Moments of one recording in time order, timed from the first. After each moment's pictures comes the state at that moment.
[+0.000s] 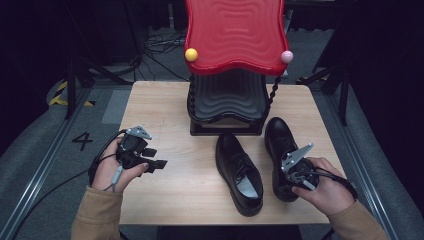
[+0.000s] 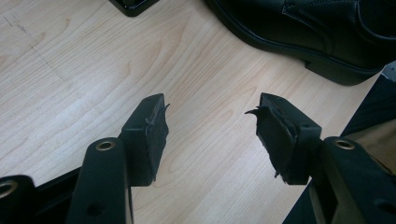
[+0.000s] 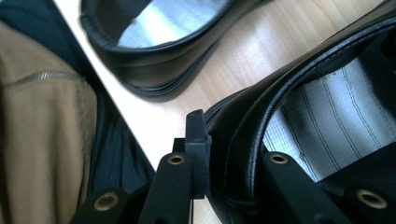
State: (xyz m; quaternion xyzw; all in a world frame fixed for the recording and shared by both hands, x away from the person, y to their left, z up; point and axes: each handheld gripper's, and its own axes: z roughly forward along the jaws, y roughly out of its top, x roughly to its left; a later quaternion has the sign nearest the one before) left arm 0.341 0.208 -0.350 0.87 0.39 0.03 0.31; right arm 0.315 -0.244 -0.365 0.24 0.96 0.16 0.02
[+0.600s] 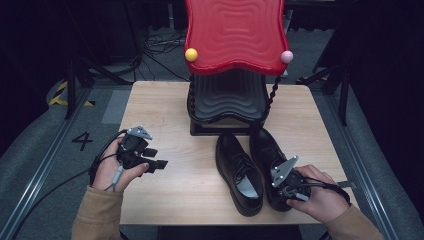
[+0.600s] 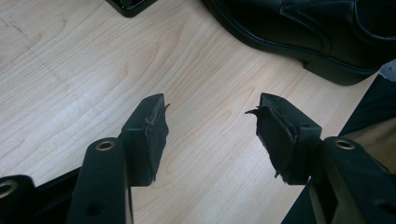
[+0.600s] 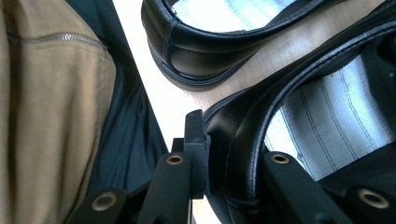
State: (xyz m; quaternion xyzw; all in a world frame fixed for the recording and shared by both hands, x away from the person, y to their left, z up) left arm 0.341 0.207 -0.350 0.87 0.39 0.03 0.31; right arm 0.302 -0.225 -0.379 0.16 0.98 0.13 0.00
